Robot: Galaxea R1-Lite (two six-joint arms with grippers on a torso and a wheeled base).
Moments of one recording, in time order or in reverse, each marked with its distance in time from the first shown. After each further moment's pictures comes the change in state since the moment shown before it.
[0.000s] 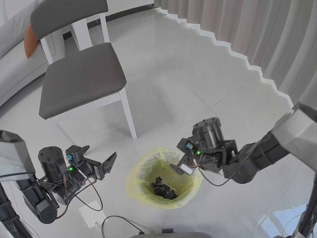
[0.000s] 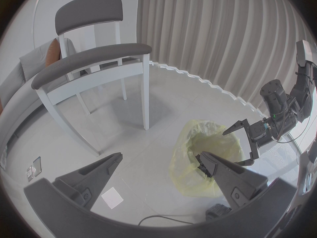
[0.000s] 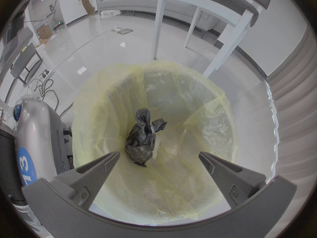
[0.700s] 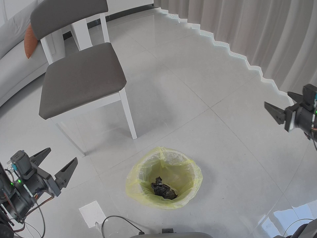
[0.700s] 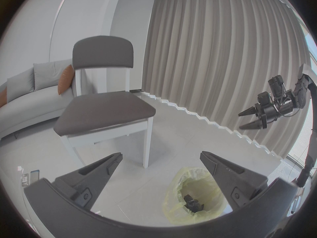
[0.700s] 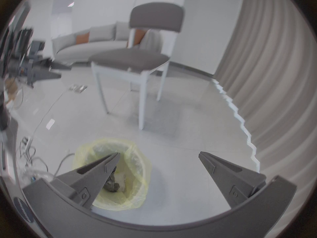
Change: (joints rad) left arm 0.025 -0.806 0.089 0.639 -0.010 -0.009; right arm -0.355 -0.886 0.375 0.024 0.005 0.287
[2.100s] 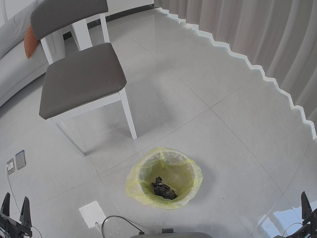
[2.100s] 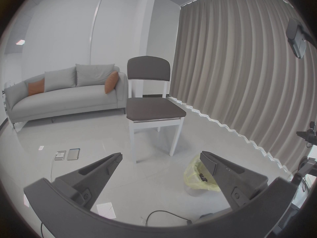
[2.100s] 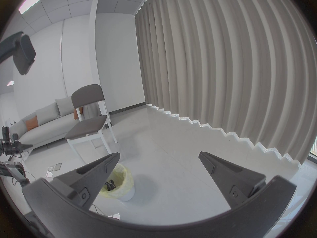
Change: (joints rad) left arm 0.357 -1.084 0.070 0.859 0.065 -0.096; right arm -0.327 -1.240 0.655 0.404 0.161 0.251
